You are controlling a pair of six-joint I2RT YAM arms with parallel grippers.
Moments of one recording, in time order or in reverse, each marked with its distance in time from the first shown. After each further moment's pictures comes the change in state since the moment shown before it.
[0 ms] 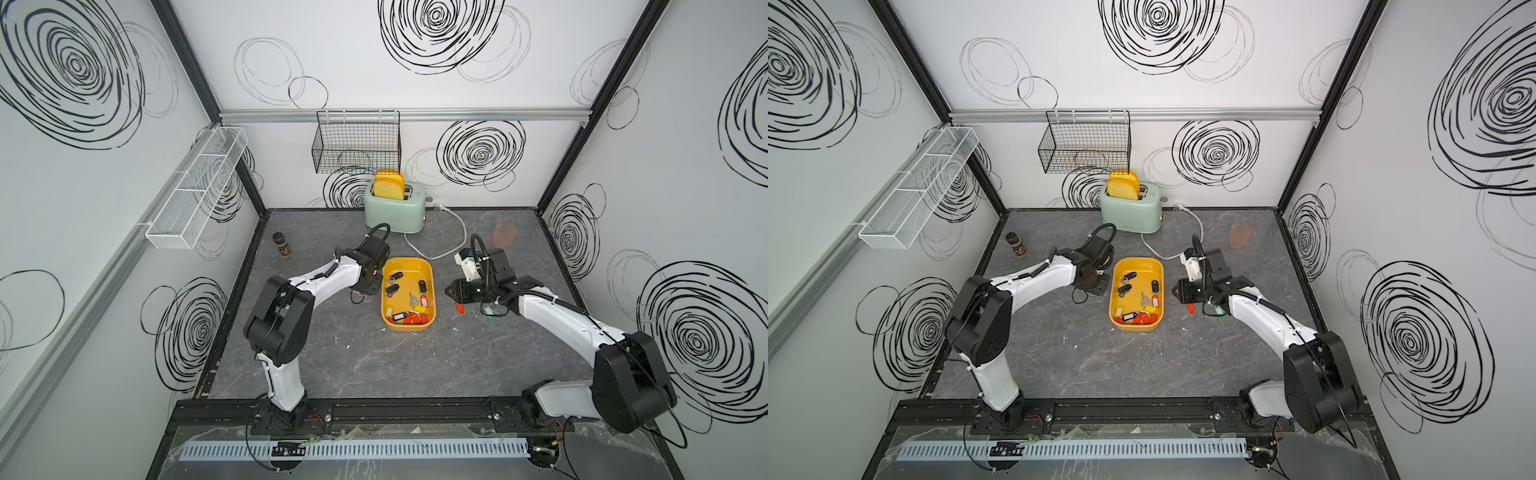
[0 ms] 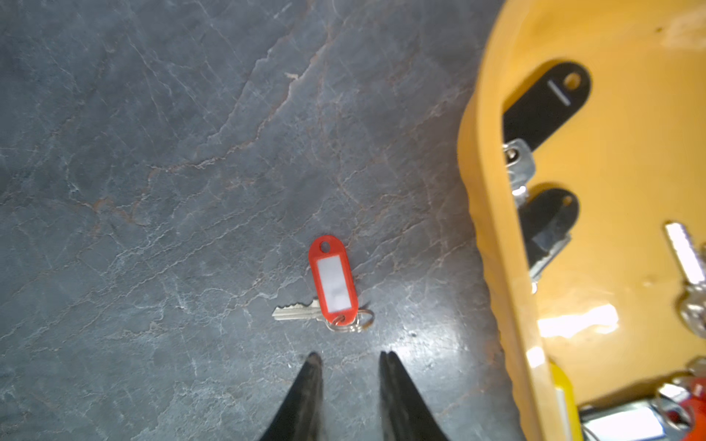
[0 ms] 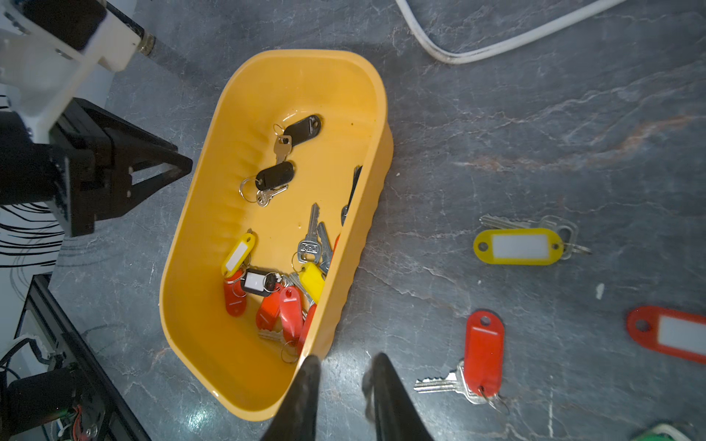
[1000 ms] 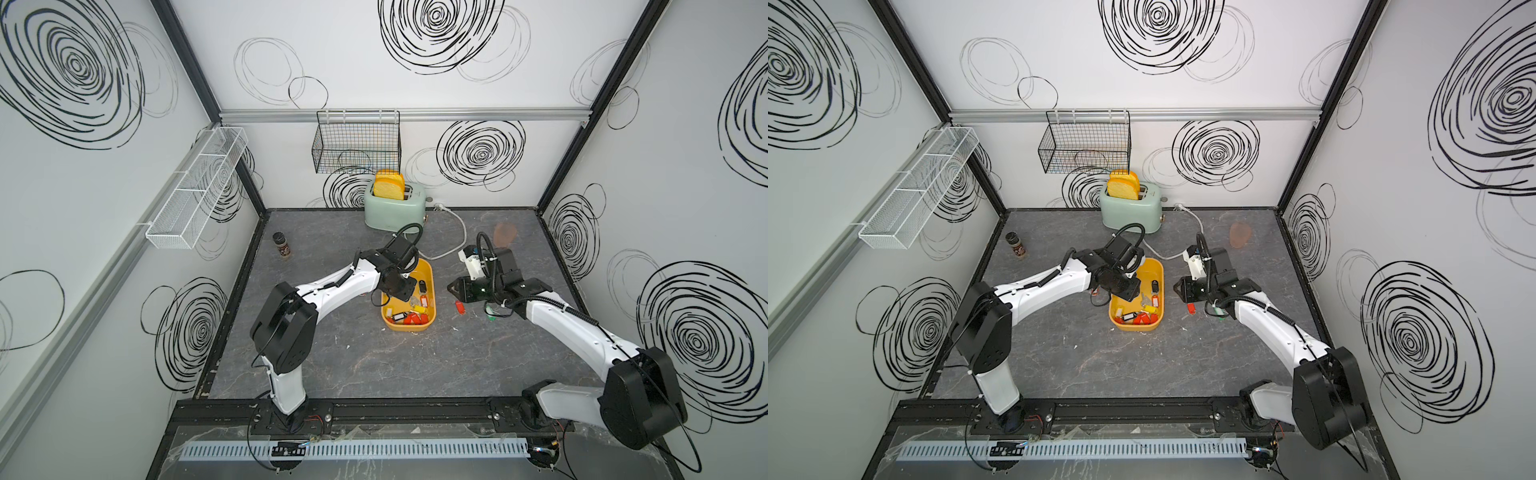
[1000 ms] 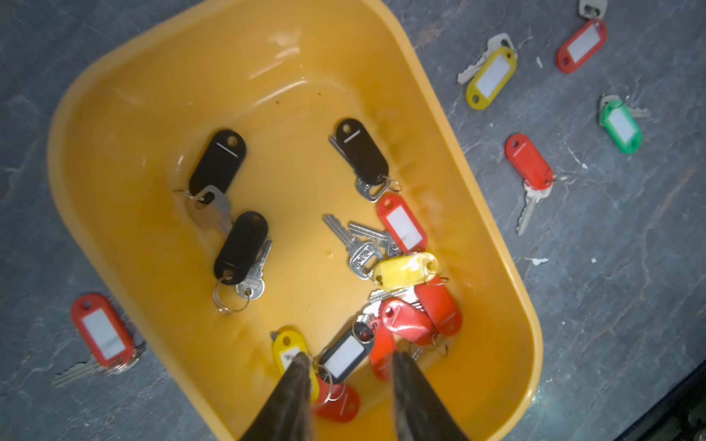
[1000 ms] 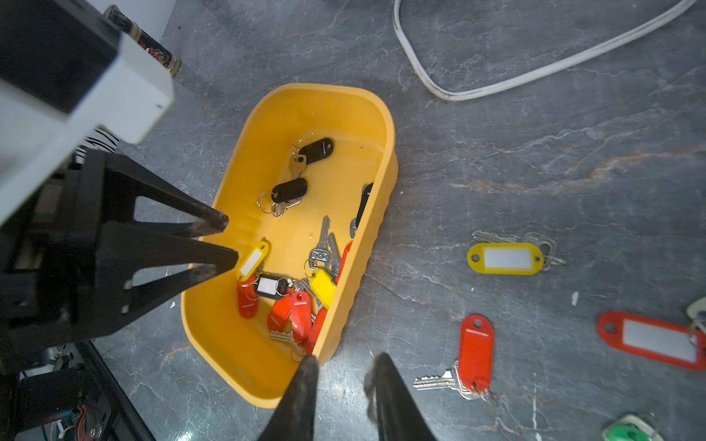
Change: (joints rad) left arm -0.194 0.019 0.122 -0.010 0.288 -0.056; right arm -0.012 -0.087 -0.011 -0.008 0.003 -0.013
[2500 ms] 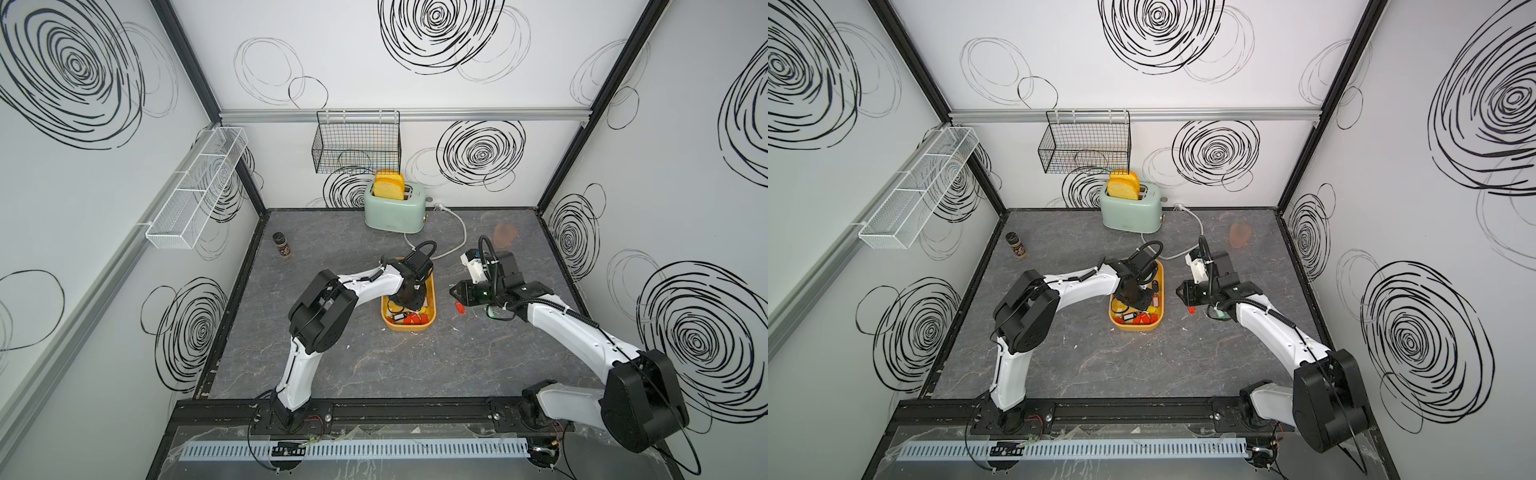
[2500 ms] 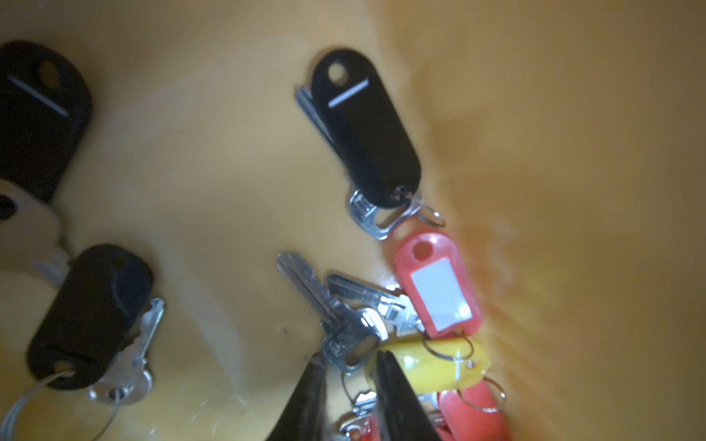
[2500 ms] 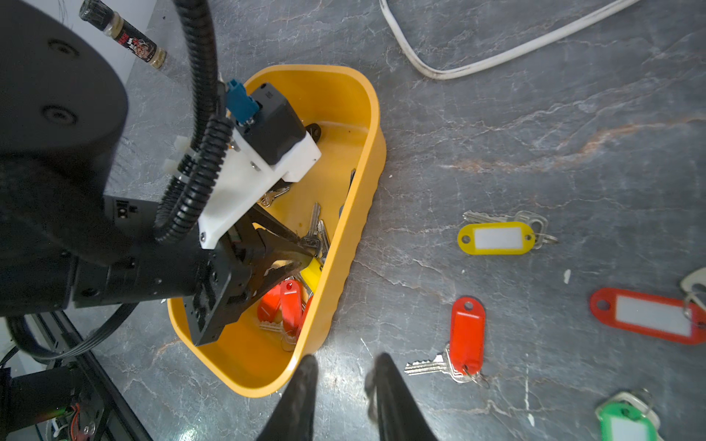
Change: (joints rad) left arm -0.053 0.254 0.081 0.050 -0.043 -0.122; right arm -0.017 -0.008 -0.033 -0.002 0.000 0.000
